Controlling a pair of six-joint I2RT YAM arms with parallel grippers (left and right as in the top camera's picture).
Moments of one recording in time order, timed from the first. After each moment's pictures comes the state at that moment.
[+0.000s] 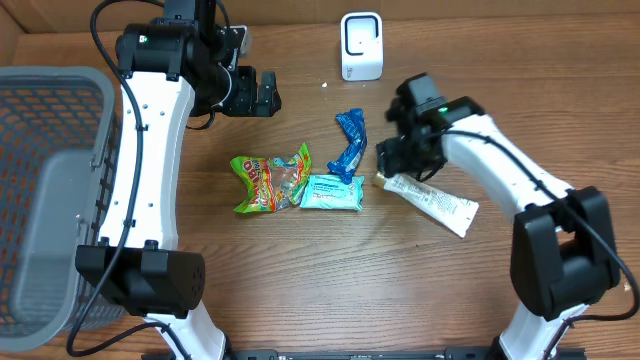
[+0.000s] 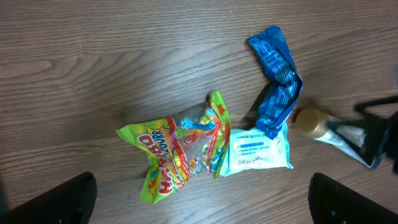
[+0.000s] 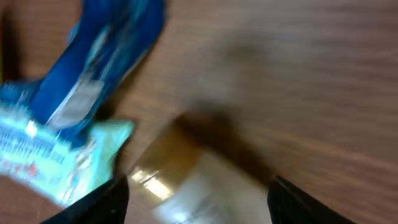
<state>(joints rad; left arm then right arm) -0.09 1.90 2.09 -1.42 0.20 -0.05 0.33 1.92 1.42 -0.84 -0.17 0.15</state>
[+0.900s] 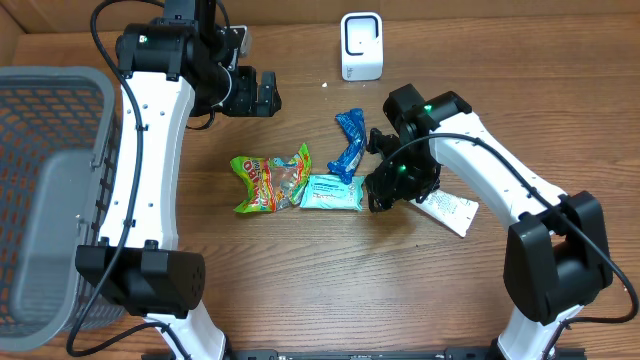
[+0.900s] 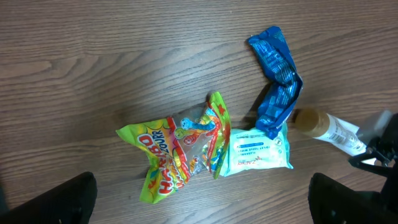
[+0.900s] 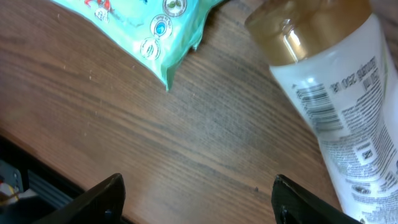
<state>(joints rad) -0.09 1.90 2.09 -1.42 0.21 -0.05 0.43 1.92 1.50 -1.23 -0.33 -0.05</state>
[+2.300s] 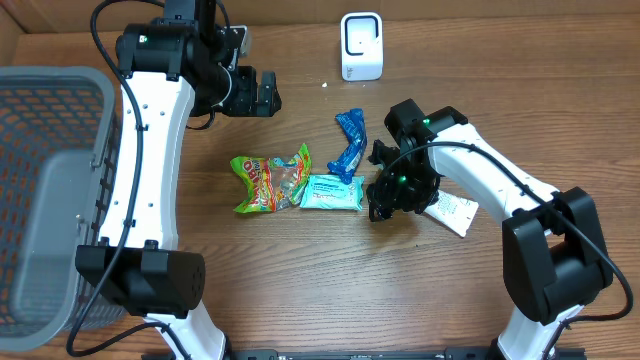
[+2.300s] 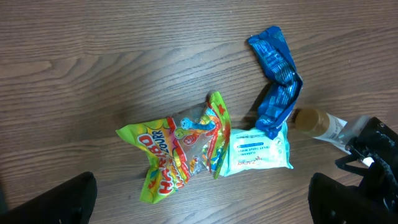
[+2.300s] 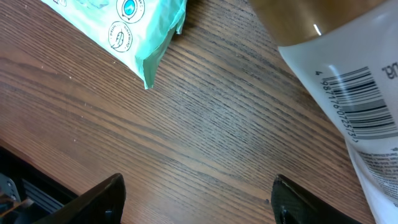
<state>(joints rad) -0.09 1.90 2.09 -1.42 0.20 -0.05 0.43 1.92 1.38 -1.13 -0.35 -0.01</state>
